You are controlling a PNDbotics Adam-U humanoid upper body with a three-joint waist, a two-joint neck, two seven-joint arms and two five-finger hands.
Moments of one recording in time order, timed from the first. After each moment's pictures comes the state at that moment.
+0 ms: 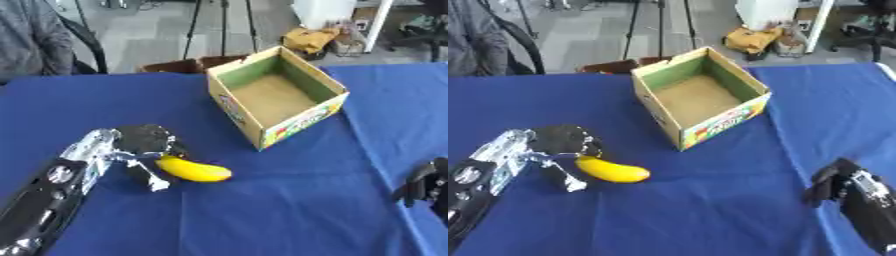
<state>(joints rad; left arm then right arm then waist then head) -0.69 0.47 -0.27 -1.07 -1.12 -0.82 -0.21 -0.16 -0.30 -0.01 -1.70 -0.32 -0.04 0.46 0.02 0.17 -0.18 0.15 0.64</state>
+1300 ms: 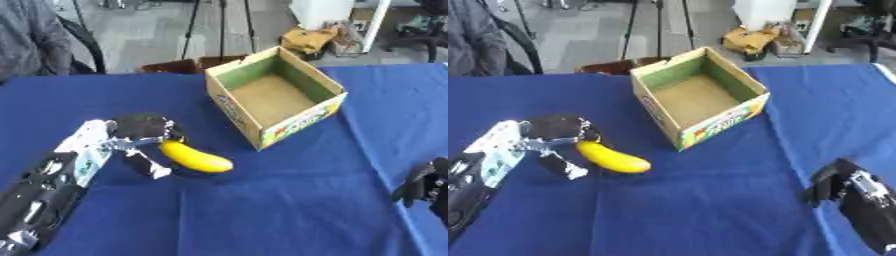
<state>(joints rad) -0.71 0.49 -0.25 -1.13 -0.86 -0.74 -0.36 -0.16 -0.30 -0.01 -1.70 -0.32 -0.04 0.47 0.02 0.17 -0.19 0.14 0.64</state>
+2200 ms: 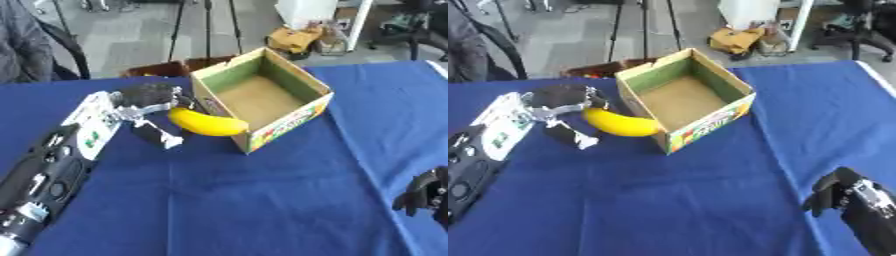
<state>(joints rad) -0.85 0.50 -0.20 -1.10 -0.74 -0.69 -0.42 -0.19 -0.30 0.01 -1.70 -0.32 -0.05 0.49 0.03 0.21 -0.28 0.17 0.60</state>
